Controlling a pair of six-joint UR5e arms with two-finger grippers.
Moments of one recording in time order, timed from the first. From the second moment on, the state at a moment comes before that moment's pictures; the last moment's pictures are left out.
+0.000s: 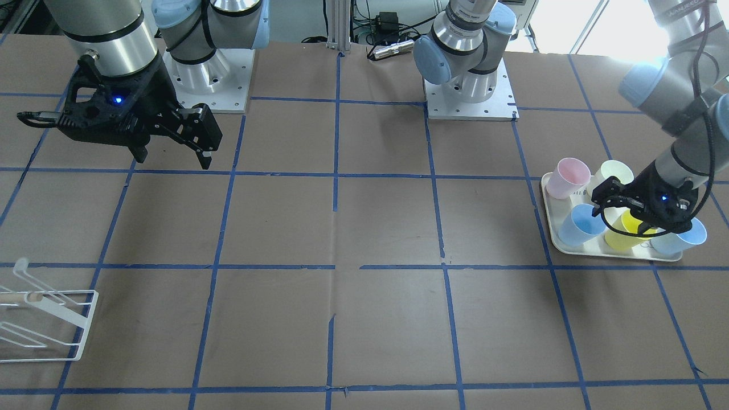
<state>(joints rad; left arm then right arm) -0.96 -1.77 -1.92 -1.00 1.58 1.07 1.61 -1.53 1.54 -1.66 -1.58 0.14</state>
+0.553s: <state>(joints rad) -0.96 -1.80 -1.95 -0.95 1.57 1.08 1.61 -1.53 1.54 -1.66 -1.58 0.14</state>
